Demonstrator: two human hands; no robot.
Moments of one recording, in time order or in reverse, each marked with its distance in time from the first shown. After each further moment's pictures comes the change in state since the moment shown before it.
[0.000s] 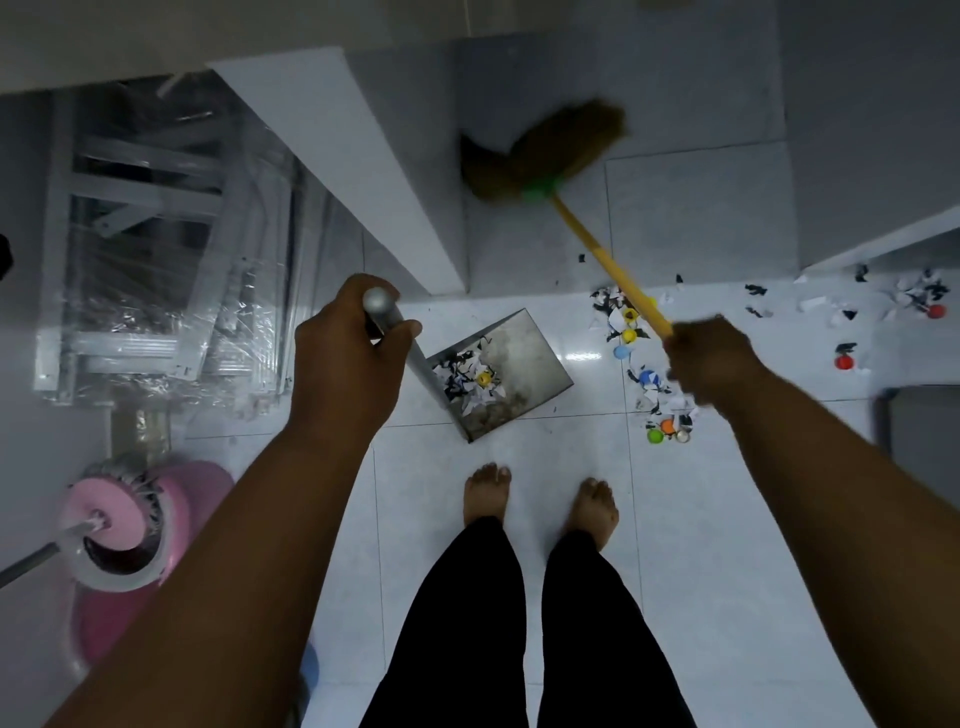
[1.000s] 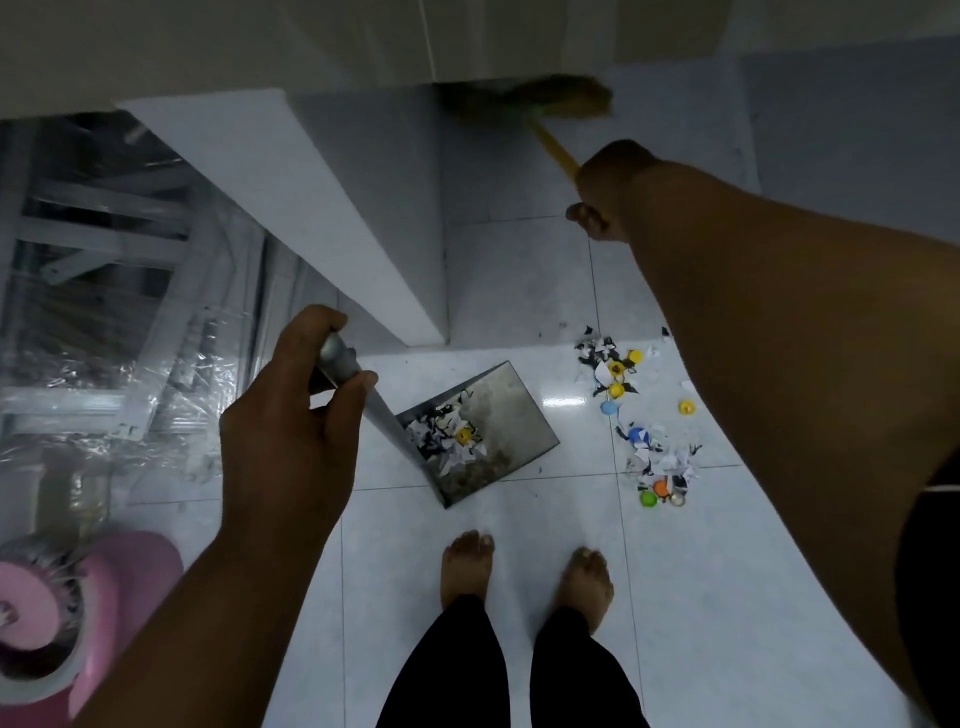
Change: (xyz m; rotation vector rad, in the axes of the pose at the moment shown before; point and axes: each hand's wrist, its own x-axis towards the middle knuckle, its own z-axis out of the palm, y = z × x) left_hand 0.012 -0.010 0.018 -0.018 0.136 0.199; right_hand 0.118 -0.176 -0.074 0.612 -0.092 -0.010
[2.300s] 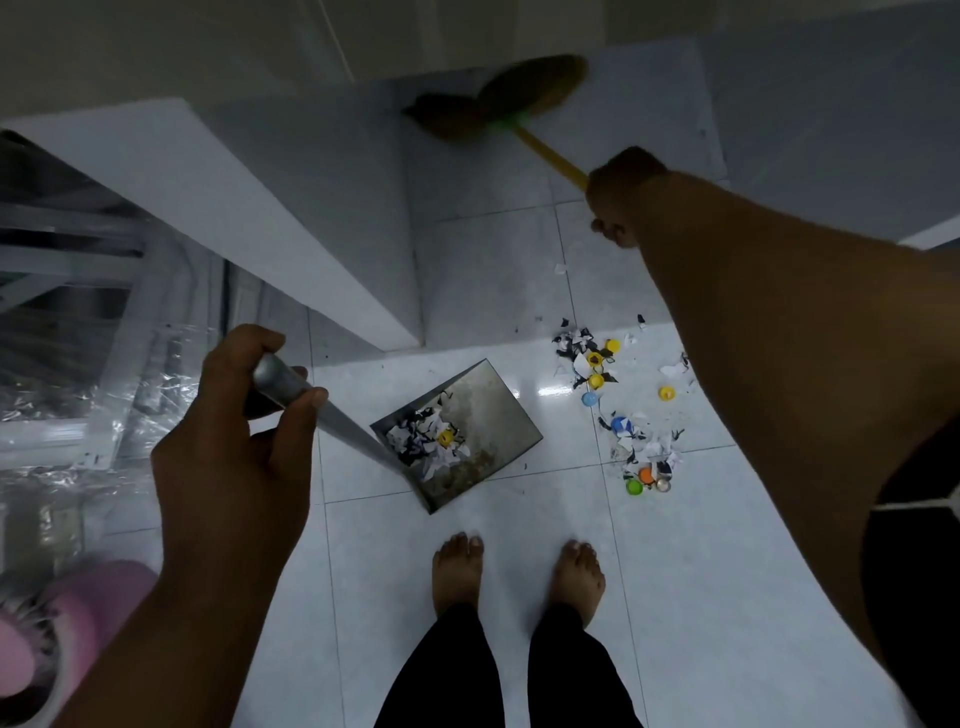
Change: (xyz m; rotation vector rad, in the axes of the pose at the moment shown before) left_hand 0.003 -0.001 0.003 -0.003 -0.024 0.049; right_hand 0.043 0.039 -0.042 -0.355 0.112 0.053
